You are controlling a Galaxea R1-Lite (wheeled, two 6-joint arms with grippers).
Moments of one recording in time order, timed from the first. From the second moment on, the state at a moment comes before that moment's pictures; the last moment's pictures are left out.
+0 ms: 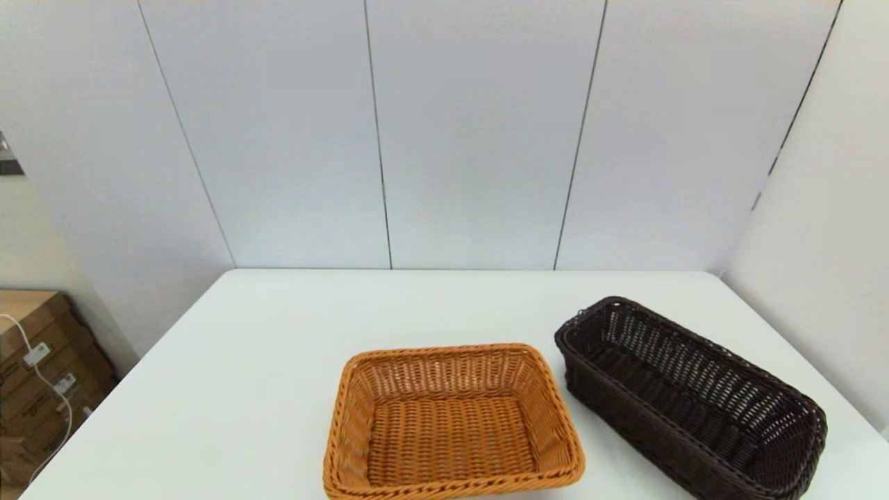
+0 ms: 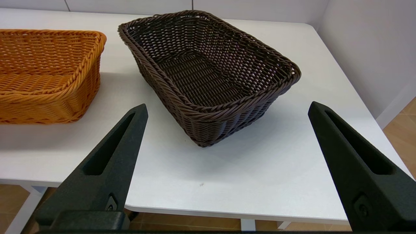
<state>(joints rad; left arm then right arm) -0.02 0.24 -0.65 0.90 0.03 -0.19 0.00 0.00 -0.07 0.18 0.02 -0.03</state>
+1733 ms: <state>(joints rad) -0.01 0.00 -0.07 0.19 0.01 0.03 0.00 0.01 -0.13 0.23 -0.02 -0.02</state>
